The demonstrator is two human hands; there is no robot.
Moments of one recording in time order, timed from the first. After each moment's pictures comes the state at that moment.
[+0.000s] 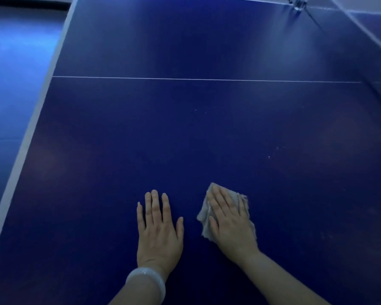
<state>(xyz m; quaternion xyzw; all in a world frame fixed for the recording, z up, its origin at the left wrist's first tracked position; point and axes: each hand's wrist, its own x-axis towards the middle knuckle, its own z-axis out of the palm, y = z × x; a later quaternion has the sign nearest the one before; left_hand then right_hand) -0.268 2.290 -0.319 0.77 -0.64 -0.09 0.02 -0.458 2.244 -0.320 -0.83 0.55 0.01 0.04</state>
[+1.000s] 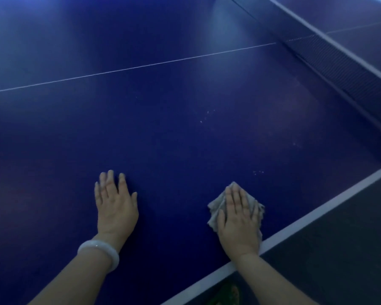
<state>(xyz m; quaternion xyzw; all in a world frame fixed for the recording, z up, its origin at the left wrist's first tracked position) -0.302 2.287 -0.307 0.73 -0.68 -0.08 0.06 -0.573 2.367 -0.318 -0.60 0.79 0.01 0.09</state>
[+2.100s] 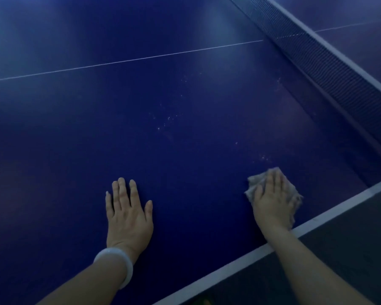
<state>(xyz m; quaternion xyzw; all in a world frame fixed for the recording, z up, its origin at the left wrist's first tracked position) -0.483 2.287 -0.323 0.74 -0.67 -0.09 0.02 -0.810 2.285 -0.317 -0.50 0.86 -0.03 0.12</state>
